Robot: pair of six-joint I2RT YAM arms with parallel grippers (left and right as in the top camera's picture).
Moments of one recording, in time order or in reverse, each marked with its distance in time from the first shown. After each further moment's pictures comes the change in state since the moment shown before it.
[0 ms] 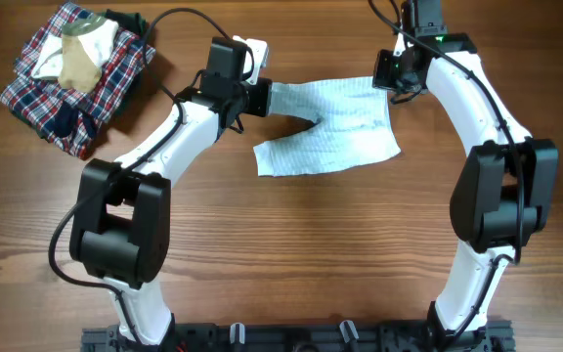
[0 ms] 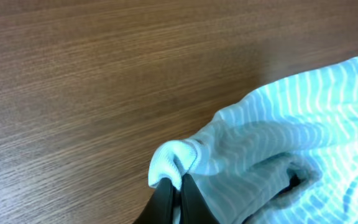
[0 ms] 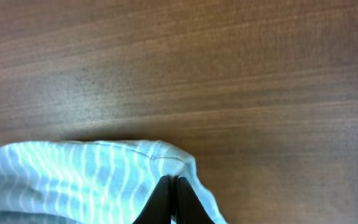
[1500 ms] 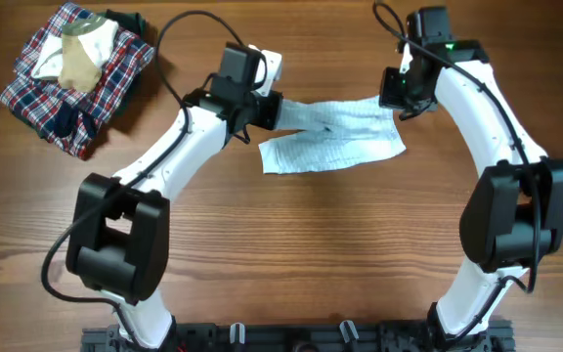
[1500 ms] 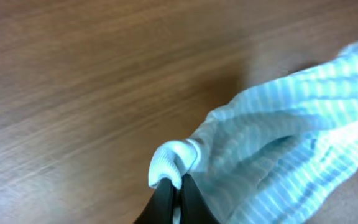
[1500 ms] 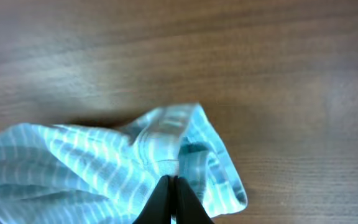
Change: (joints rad) left arm -0.069 -0.069 0.000 -0.159 -0.003 0.041; right arm 0.000 -0.121 -0.111 -0.138 0.006 -0.006
